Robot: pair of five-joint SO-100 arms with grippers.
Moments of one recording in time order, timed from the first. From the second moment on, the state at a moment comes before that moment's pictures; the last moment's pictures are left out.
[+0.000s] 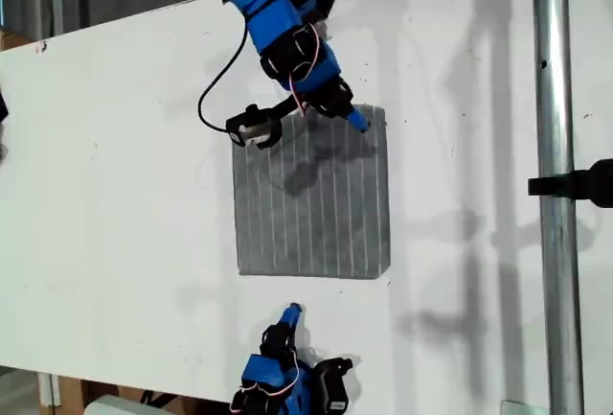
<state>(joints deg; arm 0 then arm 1) -9.6 199.0 178.7 73.5 -79.6 -24.1 99.1 96.2 83.1 76.3</state>
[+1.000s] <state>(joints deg) -9.6 199.0 178.7 73.5 -79.6 -24.3 80.9 108.9 66.4 75.1</state>
